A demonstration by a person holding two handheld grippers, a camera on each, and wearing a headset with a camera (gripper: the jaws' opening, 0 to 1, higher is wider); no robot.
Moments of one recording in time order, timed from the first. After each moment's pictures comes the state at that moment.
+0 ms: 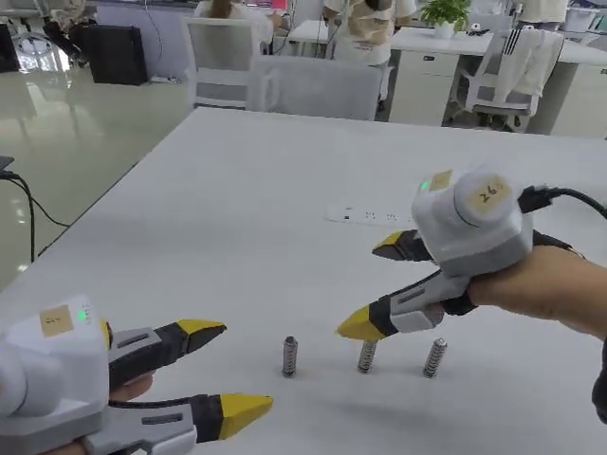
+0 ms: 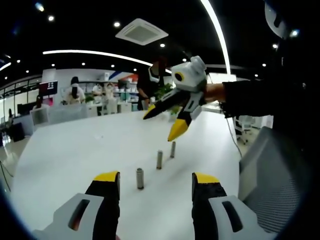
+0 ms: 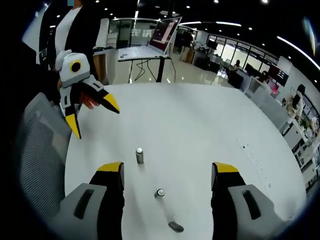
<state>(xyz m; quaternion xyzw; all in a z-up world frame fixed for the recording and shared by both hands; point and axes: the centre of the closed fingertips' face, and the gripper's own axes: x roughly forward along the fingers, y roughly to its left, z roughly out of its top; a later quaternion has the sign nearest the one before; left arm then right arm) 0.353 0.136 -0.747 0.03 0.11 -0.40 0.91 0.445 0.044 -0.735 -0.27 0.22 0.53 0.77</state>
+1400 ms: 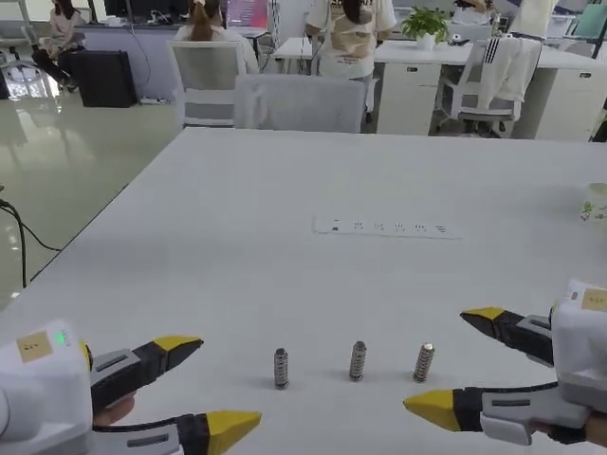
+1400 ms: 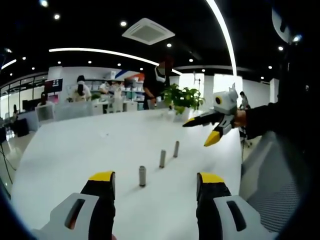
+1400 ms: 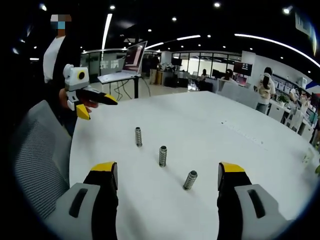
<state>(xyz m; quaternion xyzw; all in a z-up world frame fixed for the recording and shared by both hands) 0.350 0.143 -0.746 0.02 0.12 -0.38 0.92 0.401 -0.042 -0.761 -0.14 0.17 0.46 0.86</state>
